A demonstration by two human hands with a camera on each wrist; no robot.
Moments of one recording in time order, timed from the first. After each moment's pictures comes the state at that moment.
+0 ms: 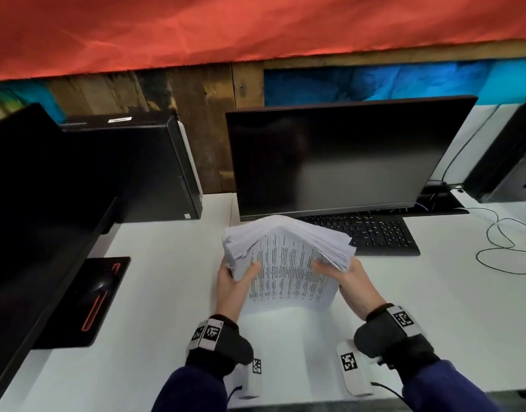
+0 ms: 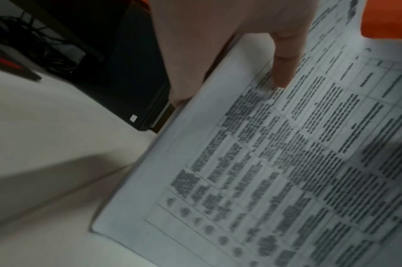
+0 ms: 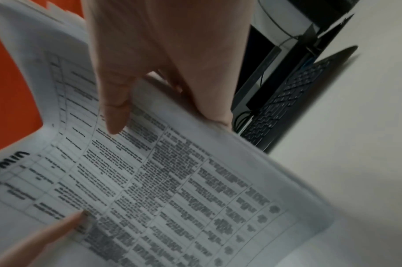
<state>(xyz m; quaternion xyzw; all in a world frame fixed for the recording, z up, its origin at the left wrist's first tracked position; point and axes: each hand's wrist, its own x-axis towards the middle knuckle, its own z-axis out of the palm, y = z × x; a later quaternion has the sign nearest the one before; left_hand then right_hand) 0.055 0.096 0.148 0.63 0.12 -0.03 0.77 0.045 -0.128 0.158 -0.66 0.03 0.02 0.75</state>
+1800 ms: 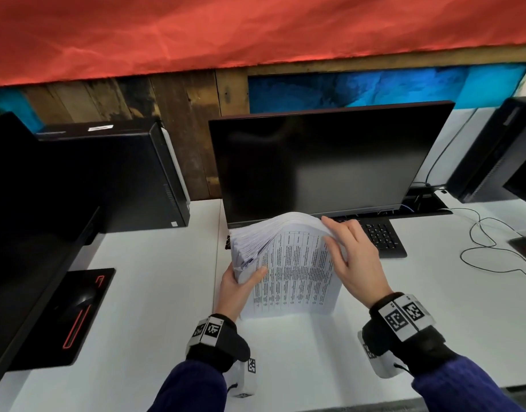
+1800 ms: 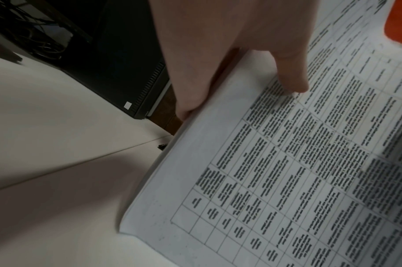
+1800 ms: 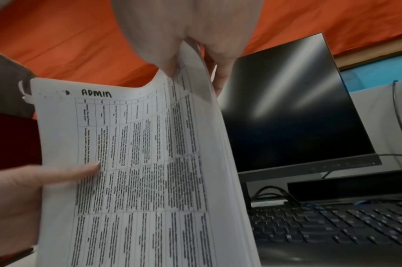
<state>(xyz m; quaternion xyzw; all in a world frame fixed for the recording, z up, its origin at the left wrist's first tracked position) 0.085 0.078 0.113 0.67 0.06 -0.07 0.74 0.051 -0.152 0.204 -0.91 -0.09 -0.27 0.29</state>
